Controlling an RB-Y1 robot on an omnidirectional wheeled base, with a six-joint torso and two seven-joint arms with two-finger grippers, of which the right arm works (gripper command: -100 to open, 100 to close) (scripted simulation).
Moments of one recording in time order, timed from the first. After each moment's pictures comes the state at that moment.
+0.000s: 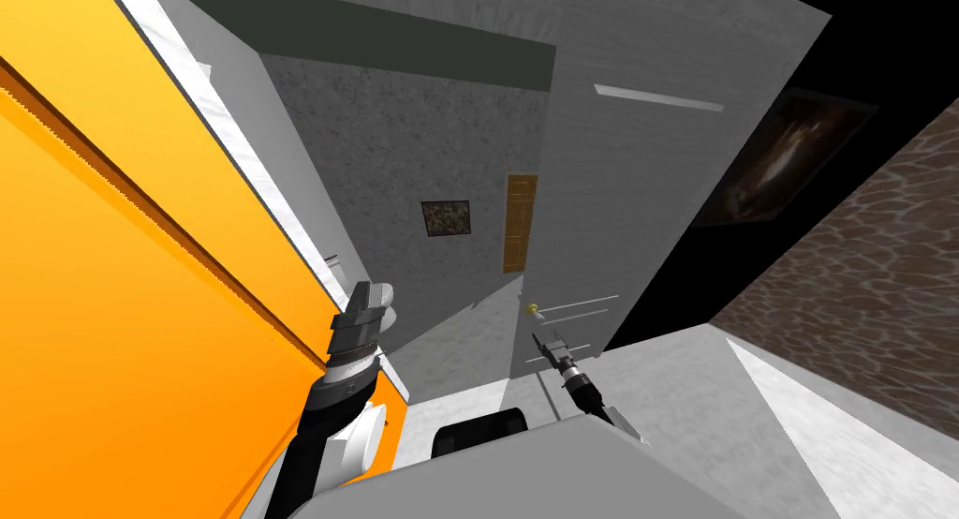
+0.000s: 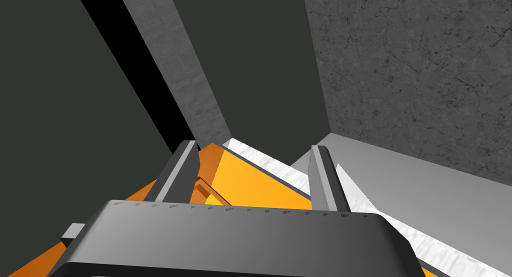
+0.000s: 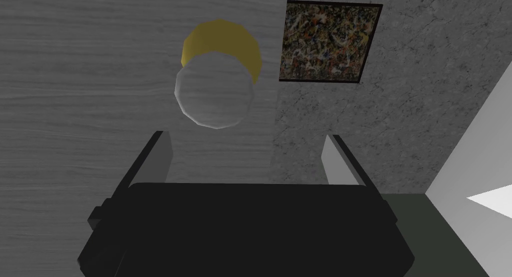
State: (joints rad) arm 0.14 -0.19 -0.26 -0.84 0.40 -0.92 1.08
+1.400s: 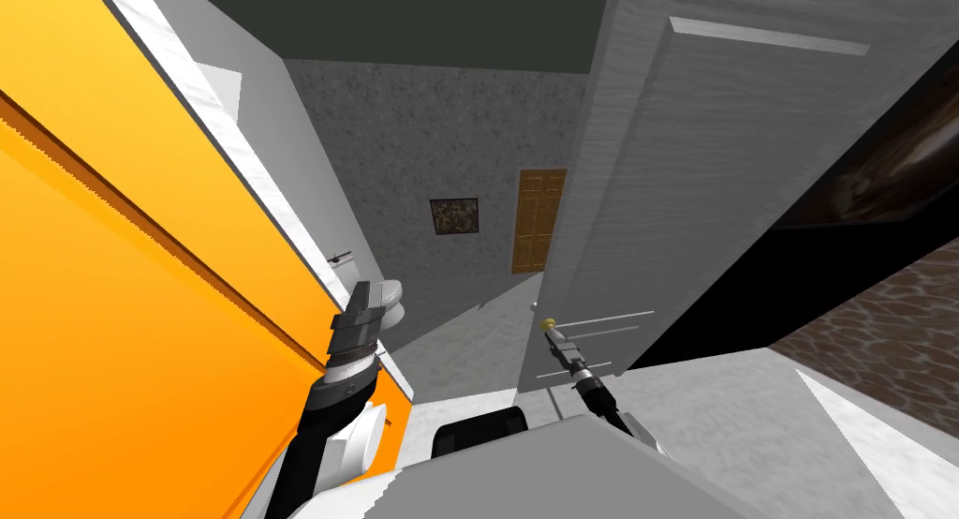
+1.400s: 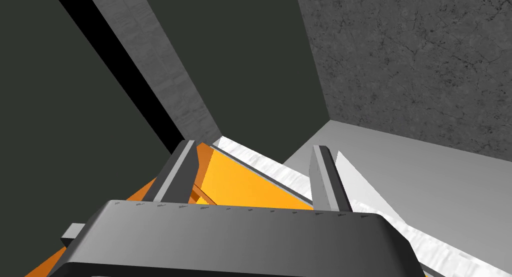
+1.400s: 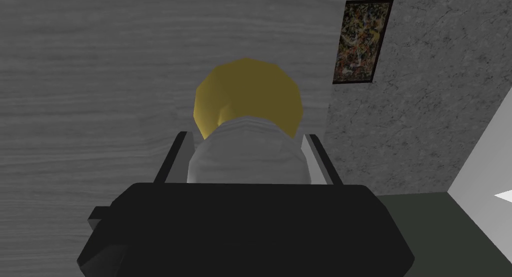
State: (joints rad) arm 0.13 -0.24 -0.30 -0.76 0.34 -0.96 1.02
